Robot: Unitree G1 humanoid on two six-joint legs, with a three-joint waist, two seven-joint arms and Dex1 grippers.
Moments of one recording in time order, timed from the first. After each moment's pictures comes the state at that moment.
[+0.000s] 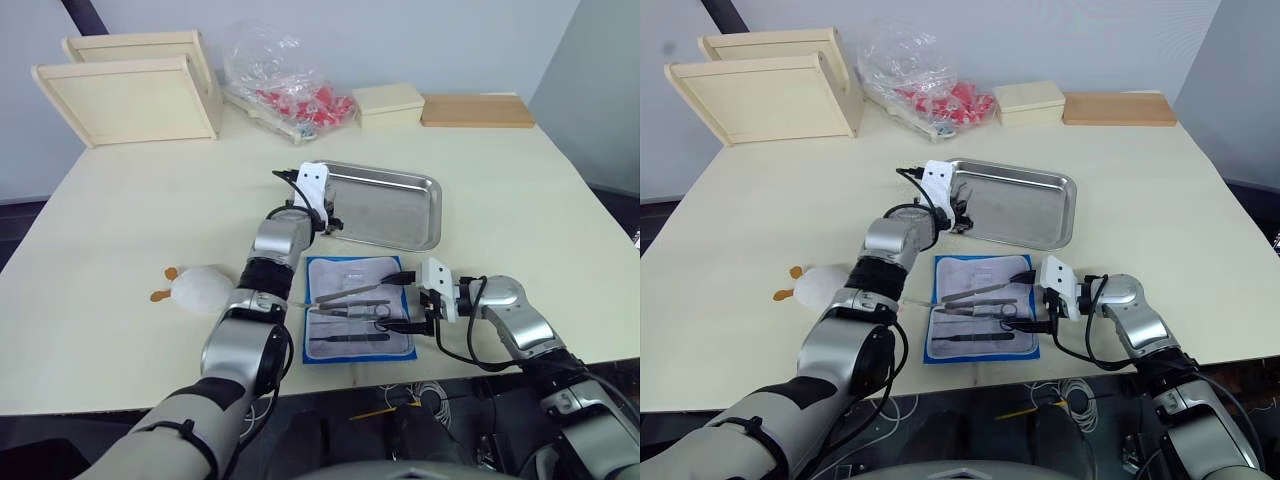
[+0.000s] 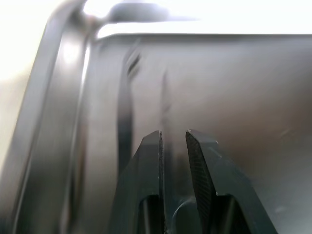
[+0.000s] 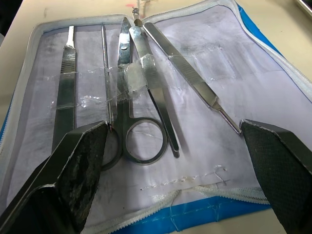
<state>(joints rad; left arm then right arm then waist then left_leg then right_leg) -0.93 0.13 0.04 0.63 -0.09 0.60 -0.19 -0.39 -0.44 0.31 0.30 0.18 0.01 1.16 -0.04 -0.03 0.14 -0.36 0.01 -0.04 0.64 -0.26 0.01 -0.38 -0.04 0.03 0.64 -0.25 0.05</state>
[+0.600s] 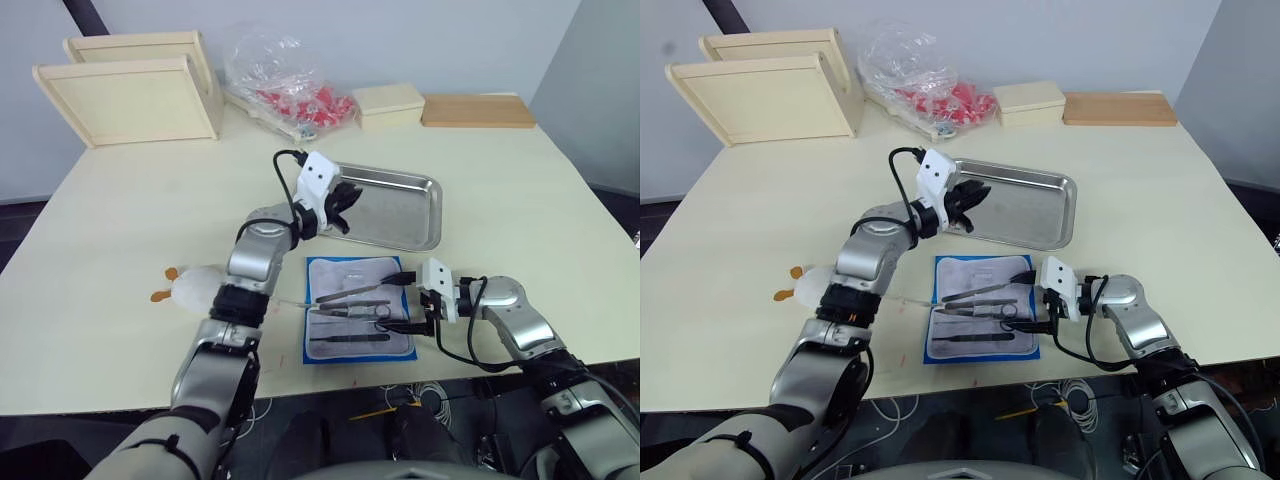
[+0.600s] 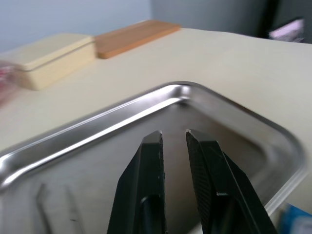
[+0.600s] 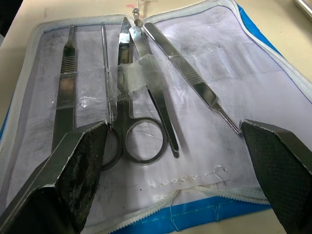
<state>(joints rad) -0.67 0.30 -0.09 0.21 -0.17 0.35 -0.73 -0.38 -0.44 0.31 0.30 0.18 0.00 1.16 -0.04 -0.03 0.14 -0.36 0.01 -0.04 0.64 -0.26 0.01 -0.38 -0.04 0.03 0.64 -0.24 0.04</state>
